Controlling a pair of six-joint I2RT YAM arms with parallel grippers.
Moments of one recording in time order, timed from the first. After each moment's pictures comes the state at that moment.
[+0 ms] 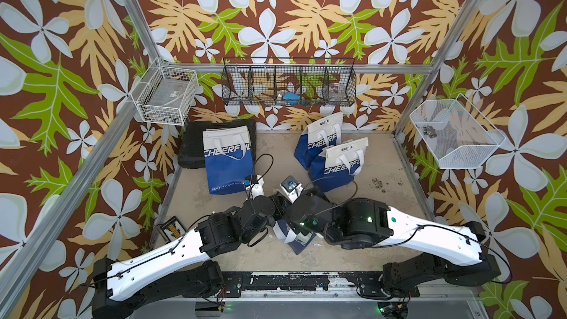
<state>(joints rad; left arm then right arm) -1.09 0.92 0.92 -0.56 -0.45 -1.17 1.40 1.46 1.62 -1.10 0.63 0.39</state>
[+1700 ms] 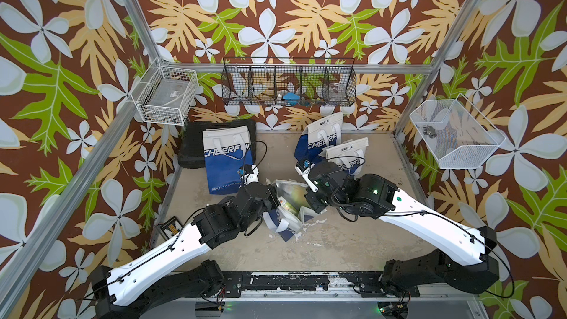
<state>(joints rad) -0.94 0.96 0.99 -0.60 -0.39 -1.02 1.04 1.40 1.56 -1.04 0.30 0.18</state>
